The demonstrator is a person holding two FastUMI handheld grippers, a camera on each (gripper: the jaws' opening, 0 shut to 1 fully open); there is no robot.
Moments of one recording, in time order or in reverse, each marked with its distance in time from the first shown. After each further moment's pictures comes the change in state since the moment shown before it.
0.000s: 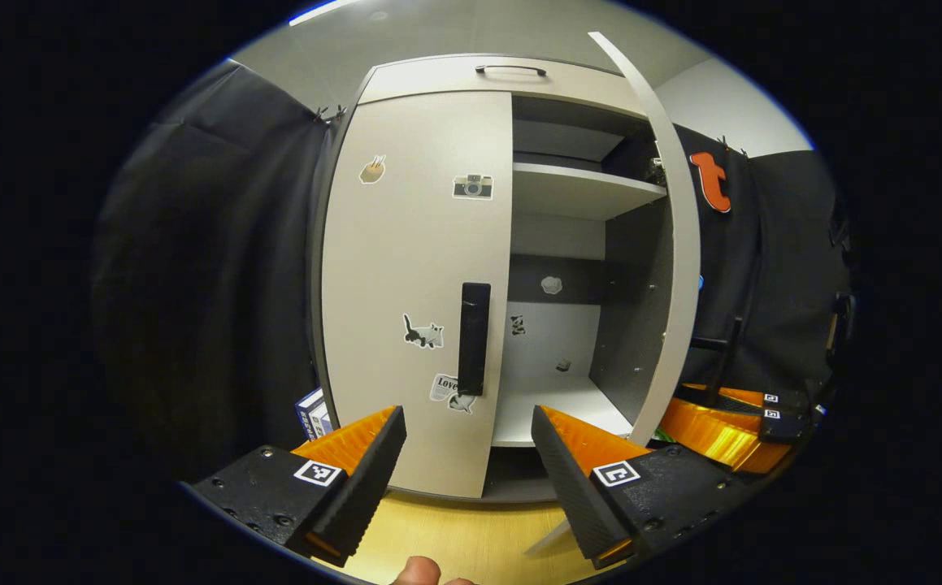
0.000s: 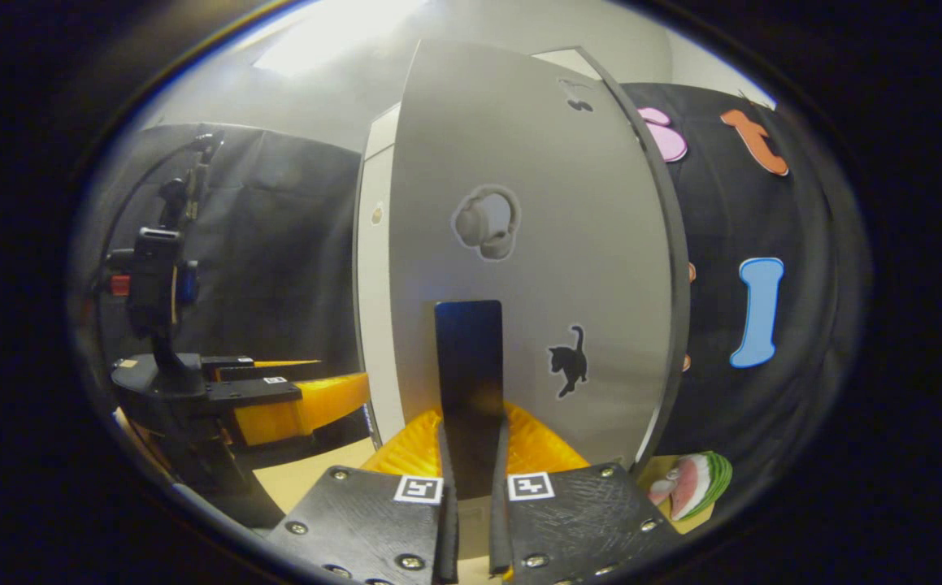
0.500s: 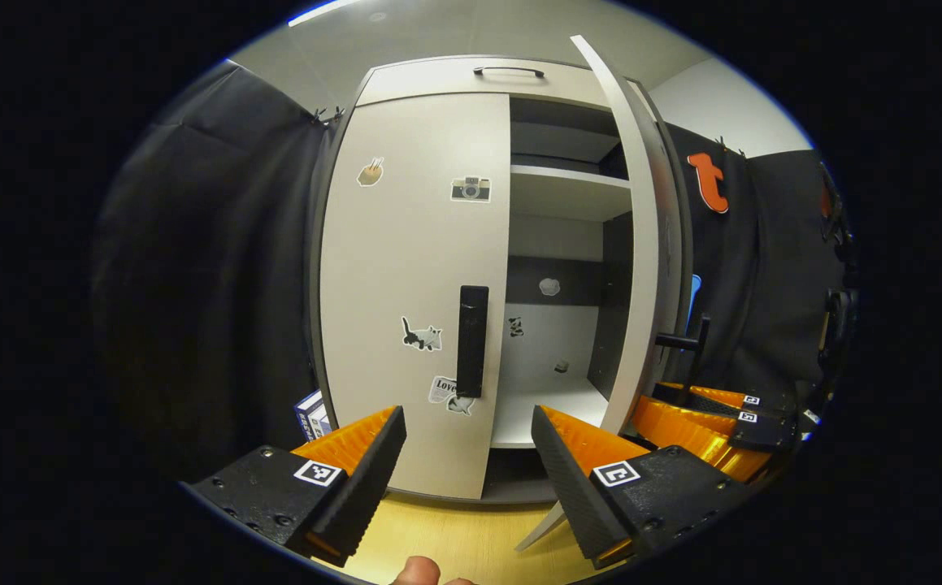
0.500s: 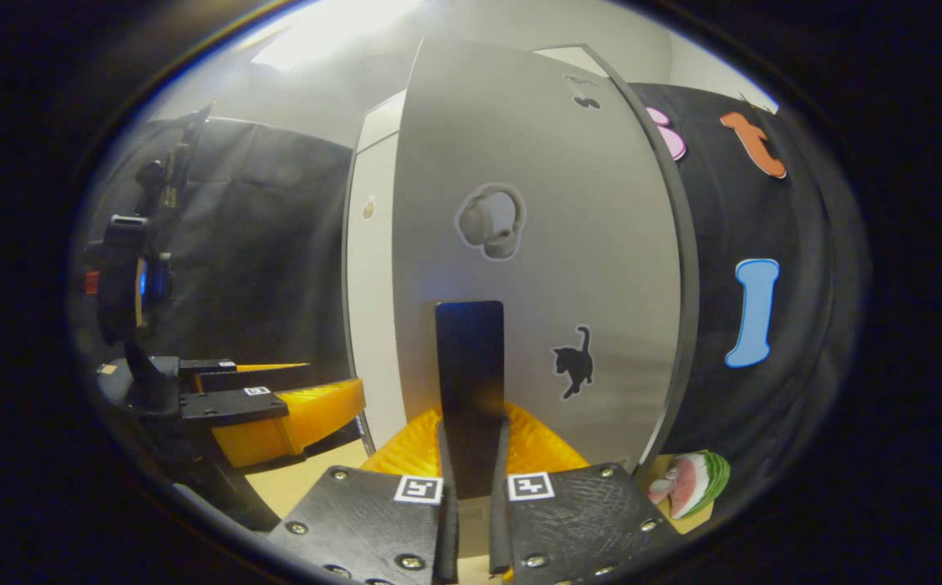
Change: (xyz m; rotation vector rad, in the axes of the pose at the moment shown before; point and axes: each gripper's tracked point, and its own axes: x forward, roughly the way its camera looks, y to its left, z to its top) left arm 0.000 0.000 0.004 0.007 -0.008 -0.005; right arm 0.009 0.004 0.000 -0.019 0.018 -0.042
